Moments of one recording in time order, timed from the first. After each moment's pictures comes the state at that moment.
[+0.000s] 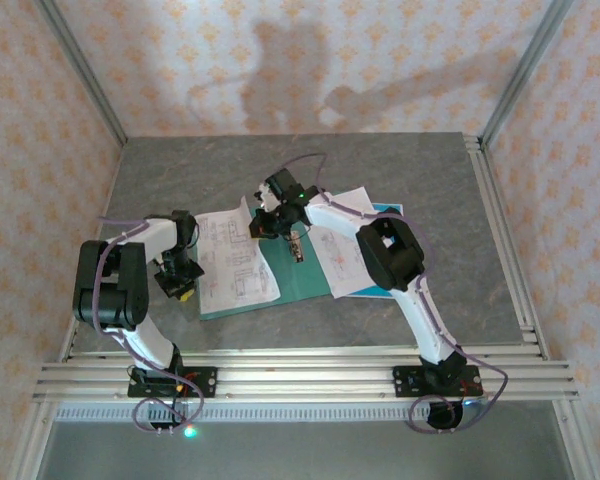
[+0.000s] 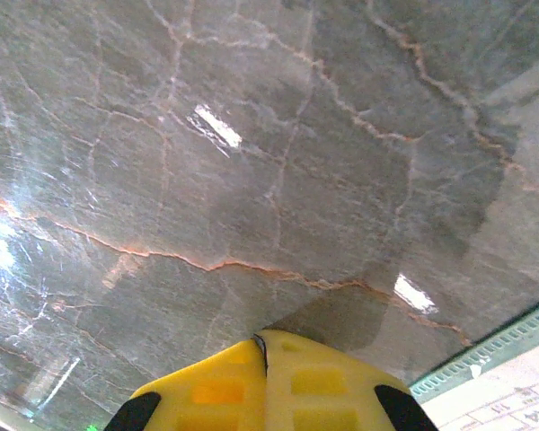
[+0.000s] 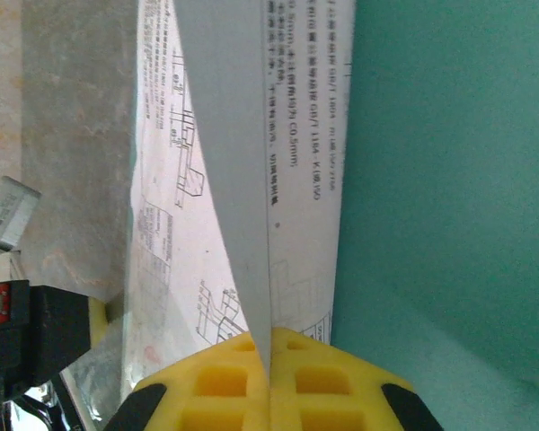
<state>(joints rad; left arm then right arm) 0.03 1.68 0.91 -1.01 -0.06 -0.76 0.71 2.35 1.86 -0.49 -0.60 0.54</state>
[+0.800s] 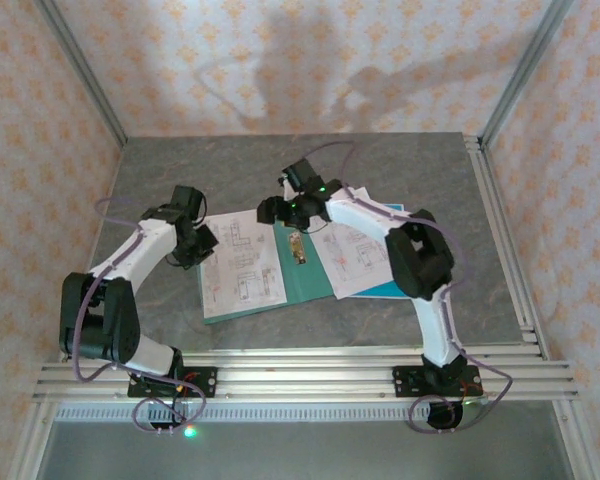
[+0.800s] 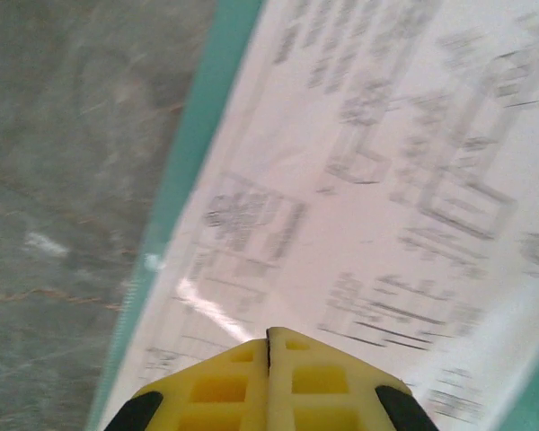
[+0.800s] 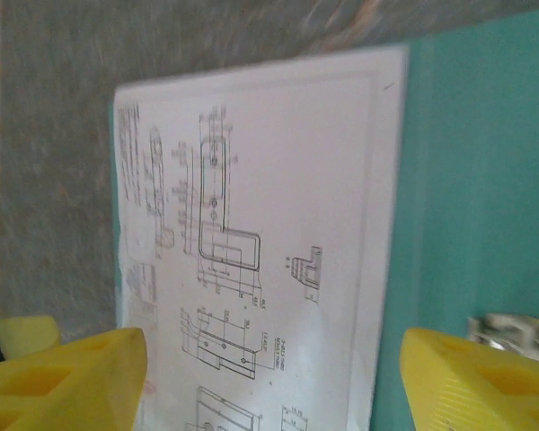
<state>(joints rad) -0.09 1.46 1.00 -0.81 0.06 -0.80 0.66 2.08 1.66 -0.49 -0.36 0.65</state>
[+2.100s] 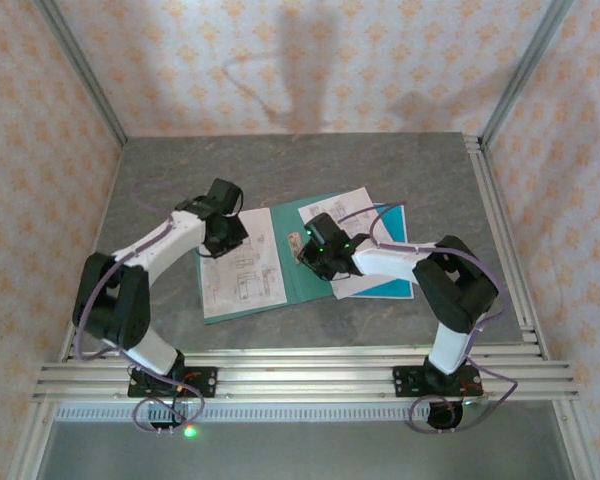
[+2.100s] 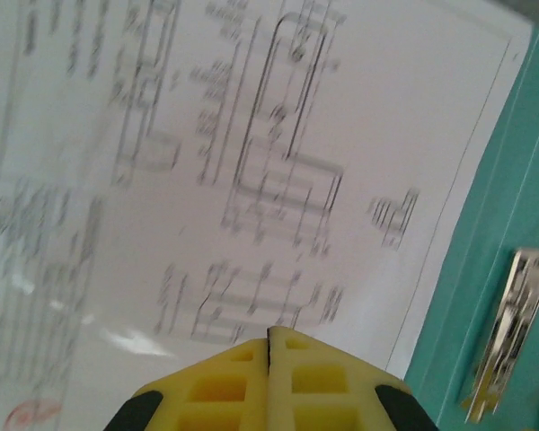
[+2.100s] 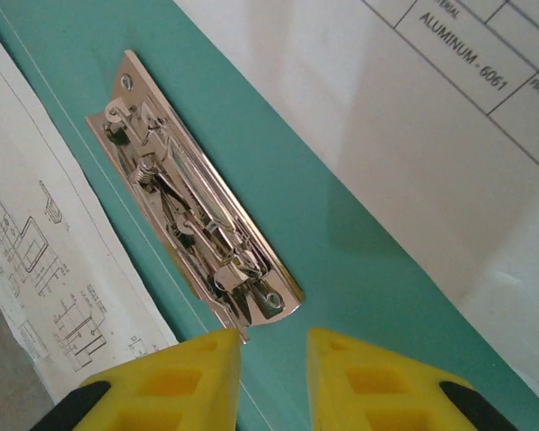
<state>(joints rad) -0.28 1.61 1.11 -0.73 -0.02 -0.88 0.75 1.77 1.00 -0.20 -0.07 1.31</state>
